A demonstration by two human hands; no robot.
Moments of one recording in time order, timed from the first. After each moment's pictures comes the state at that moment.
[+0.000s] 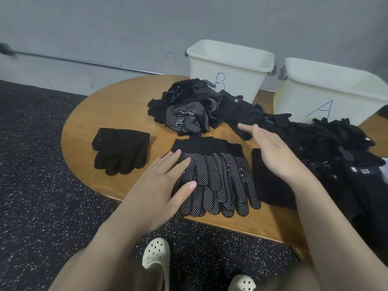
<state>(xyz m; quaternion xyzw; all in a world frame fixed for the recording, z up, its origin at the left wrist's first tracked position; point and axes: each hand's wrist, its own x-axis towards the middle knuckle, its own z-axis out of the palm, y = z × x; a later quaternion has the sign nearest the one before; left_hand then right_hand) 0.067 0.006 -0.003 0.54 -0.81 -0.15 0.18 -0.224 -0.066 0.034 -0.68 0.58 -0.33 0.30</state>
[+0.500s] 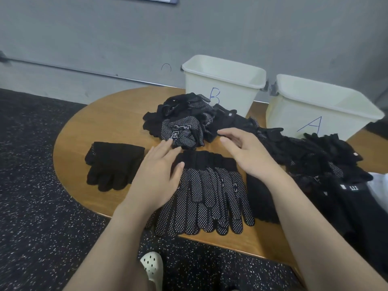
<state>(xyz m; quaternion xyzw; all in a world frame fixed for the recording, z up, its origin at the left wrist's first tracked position) 0.052 -0.055 0.005 0.59 -0.76 -0.12 0.26 -0.193 -0.104 0.043 -0.72 0.55 -0.33 0.26</state>
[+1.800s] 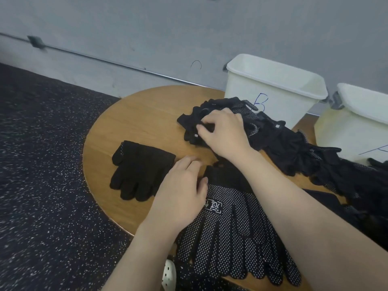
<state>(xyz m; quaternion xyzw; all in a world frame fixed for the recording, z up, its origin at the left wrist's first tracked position) 0.079 -0.074 -0.017 0.61 -0.71 -0.15 0.31 -0.042 -0.201 0.039 -0.82 0.52 -0.24 0.00</state>
